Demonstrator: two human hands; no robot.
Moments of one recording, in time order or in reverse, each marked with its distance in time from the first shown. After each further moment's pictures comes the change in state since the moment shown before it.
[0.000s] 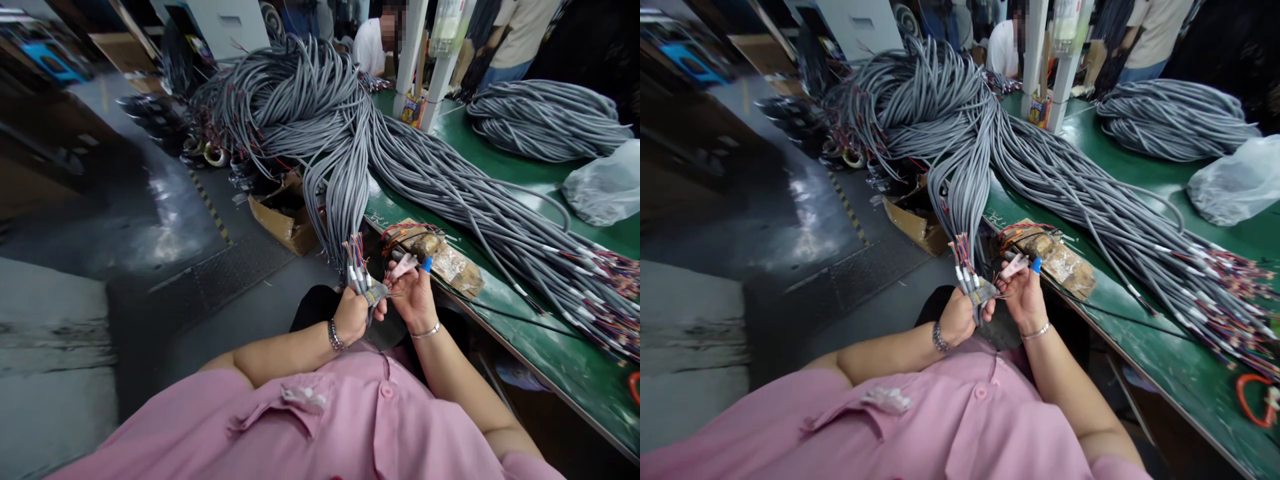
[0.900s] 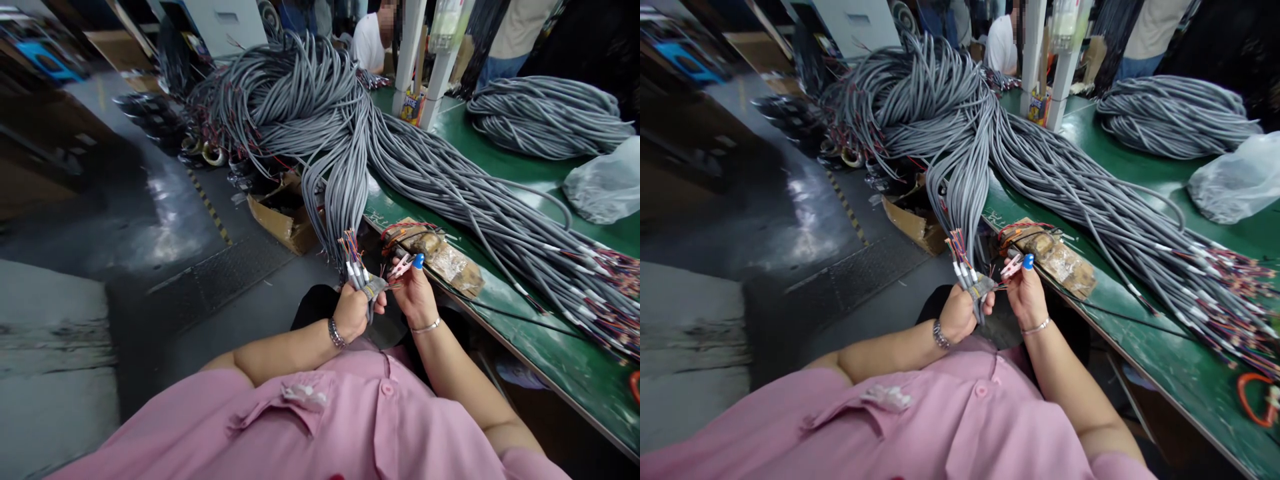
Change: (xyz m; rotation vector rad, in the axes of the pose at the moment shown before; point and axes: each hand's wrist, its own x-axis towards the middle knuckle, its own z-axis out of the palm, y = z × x) left_hand 0.005 0.002 0.005 -0.060 0.046 0.024; right_hand 0.013 0.001 -0.002 -0.039 0.111 -0.134
